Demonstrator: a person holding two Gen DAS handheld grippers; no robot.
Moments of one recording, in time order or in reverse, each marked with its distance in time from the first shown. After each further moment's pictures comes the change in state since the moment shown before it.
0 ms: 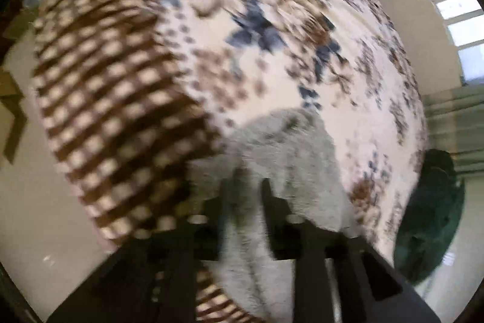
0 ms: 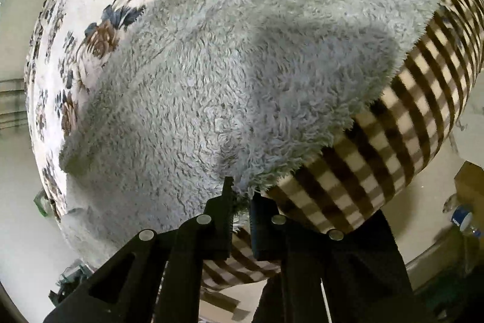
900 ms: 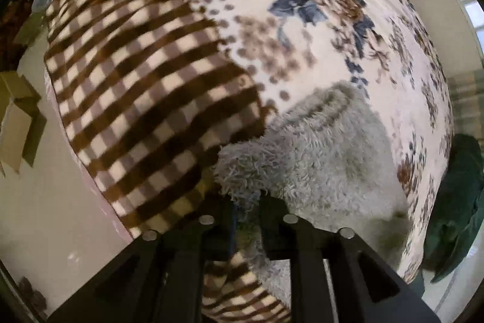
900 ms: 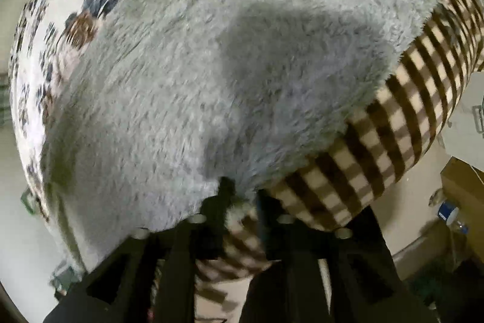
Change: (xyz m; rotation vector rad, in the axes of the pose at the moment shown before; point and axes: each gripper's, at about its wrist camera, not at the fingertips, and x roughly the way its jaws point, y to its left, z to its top) left arm 0.017 0.030 -0.015 0.054 0.041 0.165; right arm 0.007 0.001 0.005 -0.027 0.079 -0.089
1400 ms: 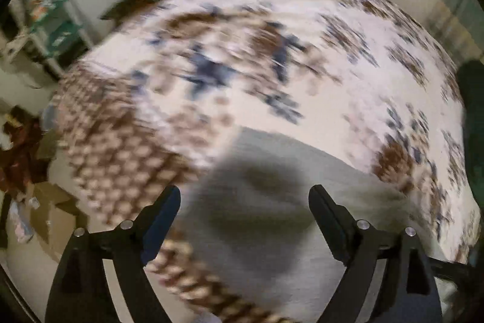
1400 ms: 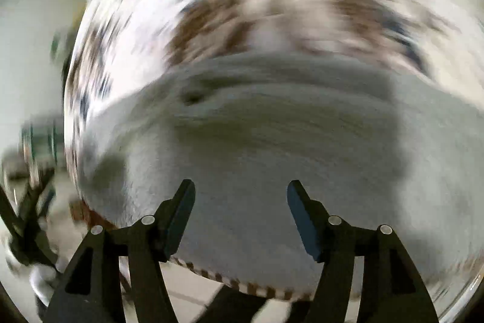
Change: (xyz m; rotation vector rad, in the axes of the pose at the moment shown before) left arm -0.038 -0.134 -0.017 0.390 -0.205 0.158; right arm 0.014 0.281 -0.009 -0.796 0.143 0.050
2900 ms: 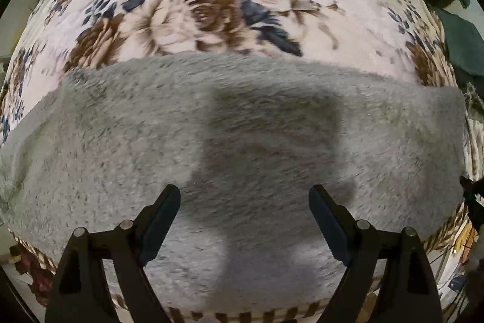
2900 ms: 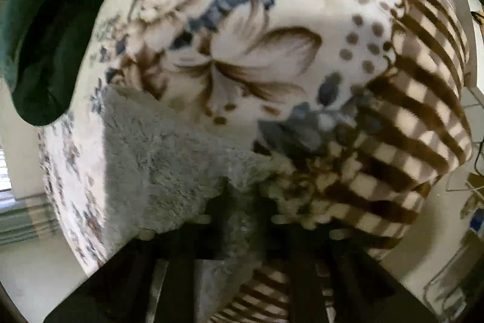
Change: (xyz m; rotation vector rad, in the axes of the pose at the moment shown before) left arm 0.033 -0.392 -0.236 0.697 0.269 -0.109; right arm -0.153 -0.545 -0.249 1.124 -0.540 0.085
